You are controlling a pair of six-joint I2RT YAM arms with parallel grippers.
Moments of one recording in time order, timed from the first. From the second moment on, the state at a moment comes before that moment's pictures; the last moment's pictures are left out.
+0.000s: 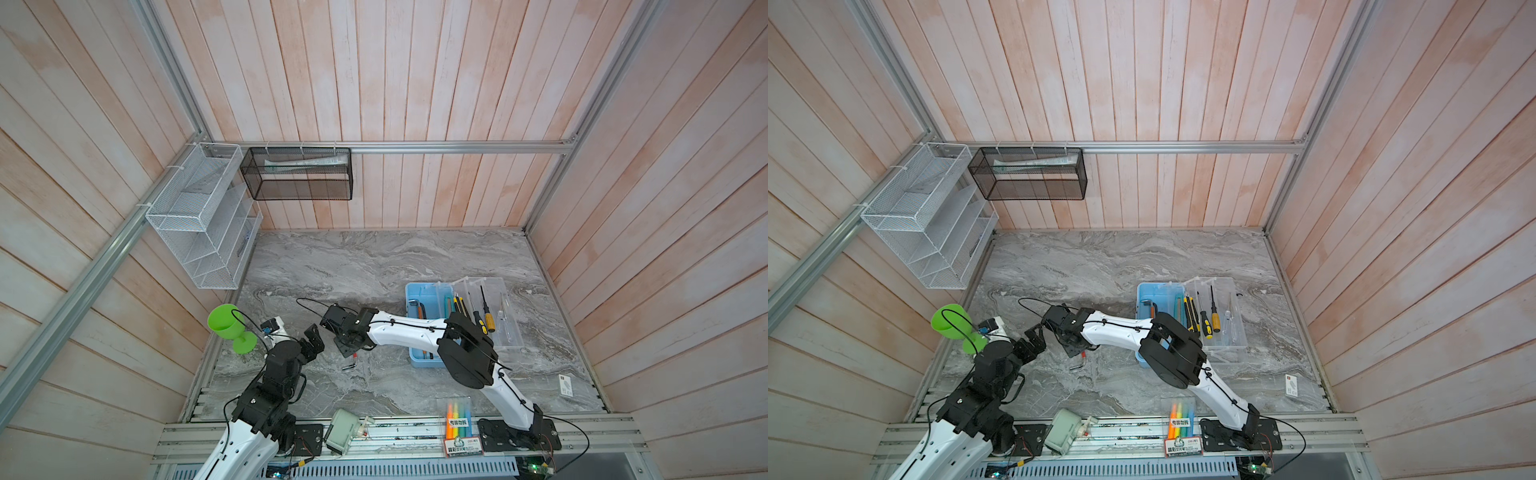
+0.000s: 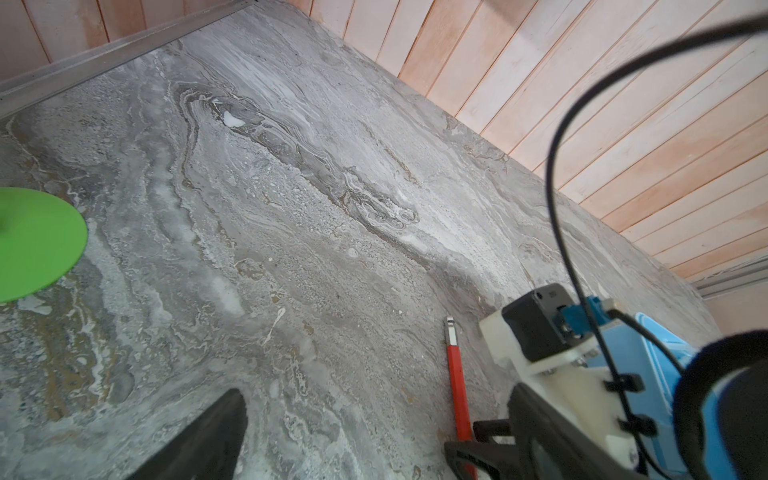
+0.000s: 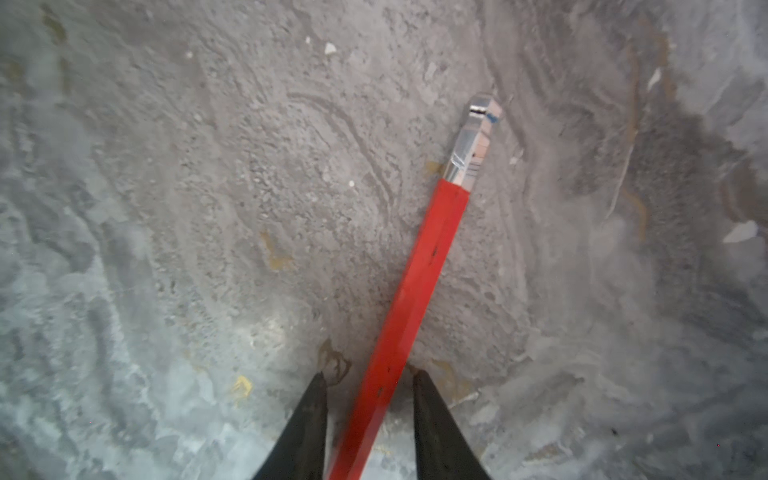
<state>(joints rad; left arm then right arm) -0.41 0.38 0.26 -0.38 -0.38 -0.70 1.17 2.30 1.82 -0.76 0.20 0.46</state>
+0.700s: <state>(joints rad) -0.41 0.38 0.26 -0.38 -0.38 -0.70 1.15 2.27 1.77 -0.71 0.14 0.48</state>
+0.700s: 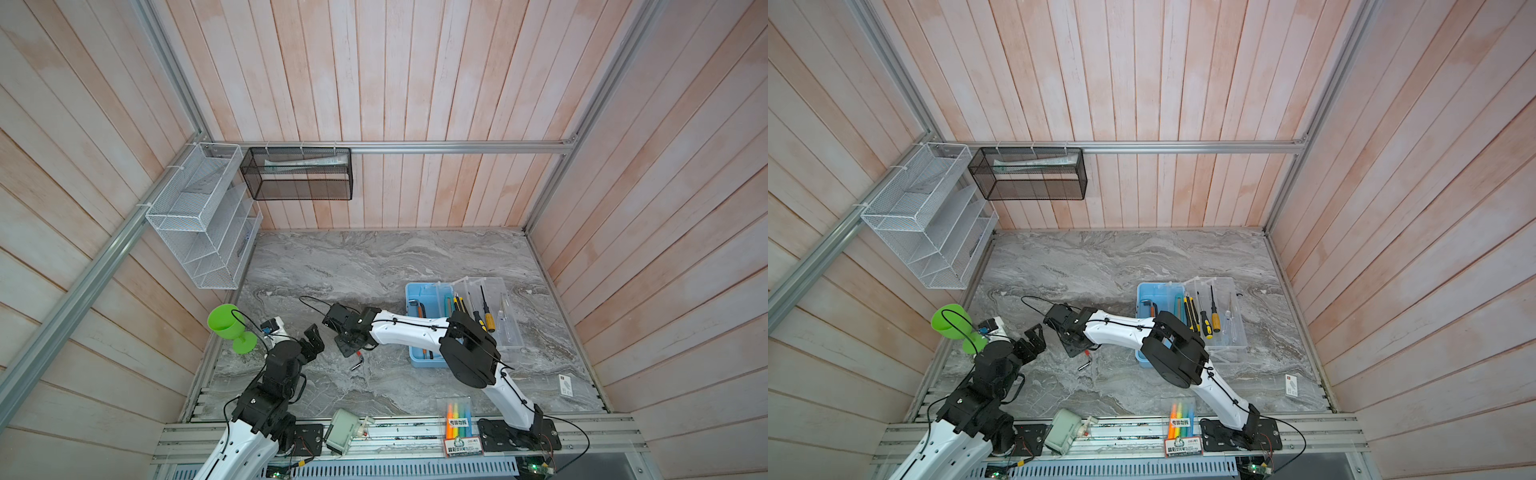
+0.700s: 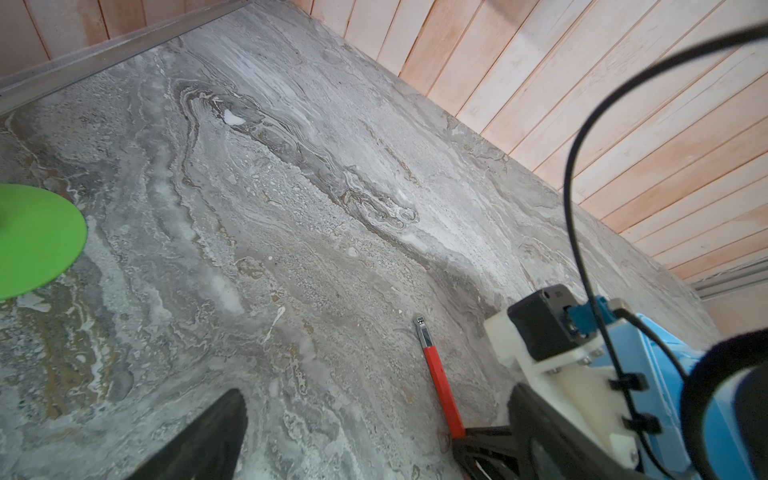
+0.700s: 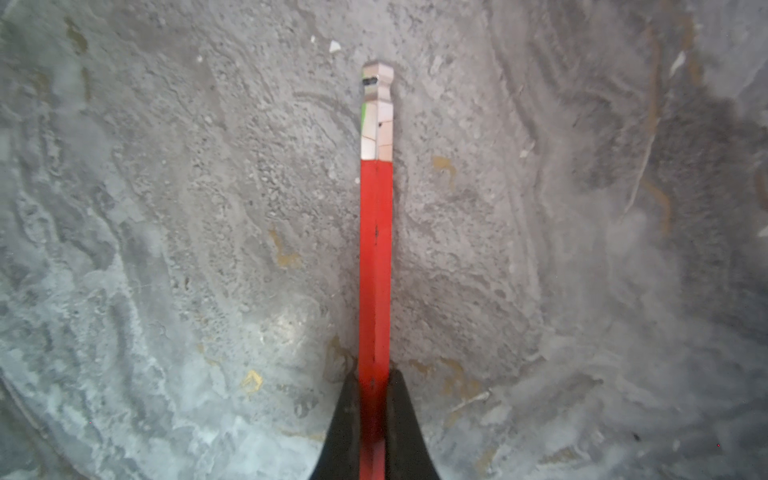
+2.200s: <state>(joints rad) -0.41 0.40 0.26 -0.35 -0.31 -0.65 0.85 1.79 1.35 -0.95 0.48 0.49</state>
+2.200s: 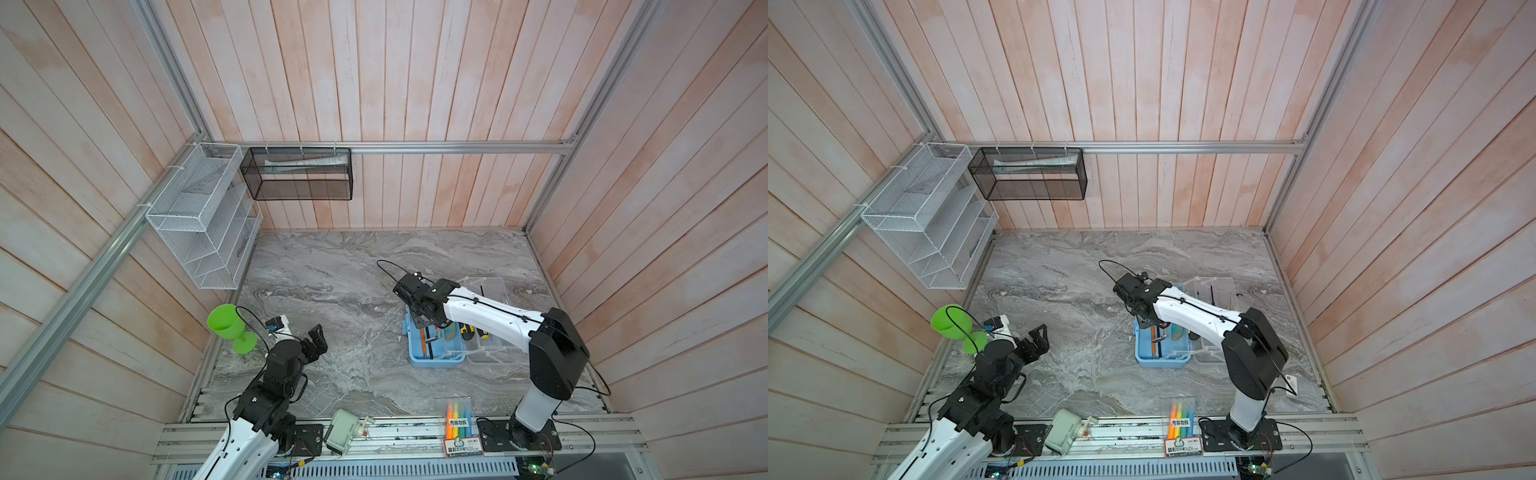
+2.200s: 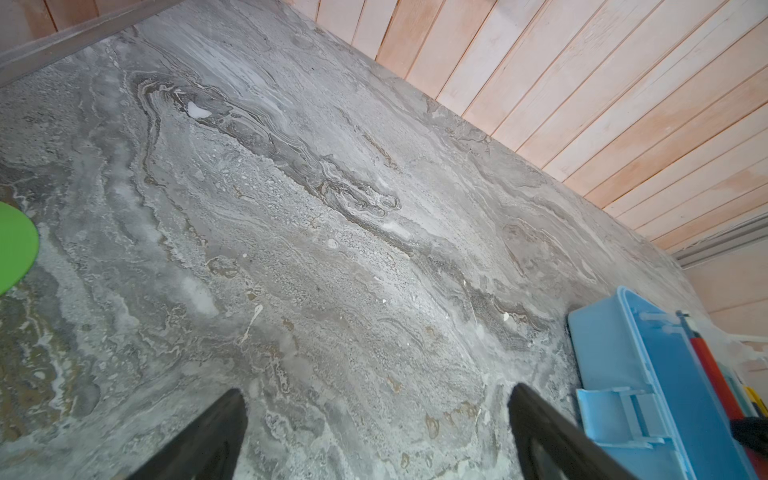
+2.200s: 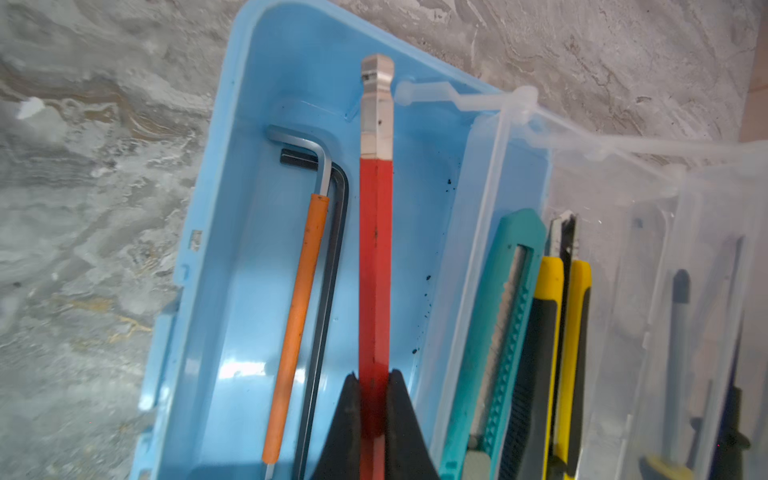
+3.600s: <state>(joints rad) -0.41 0.54 0.30 -0.32 -0.21 -0.64 0.84 1.95 1.48 -1.00 0.45 0.50</state>
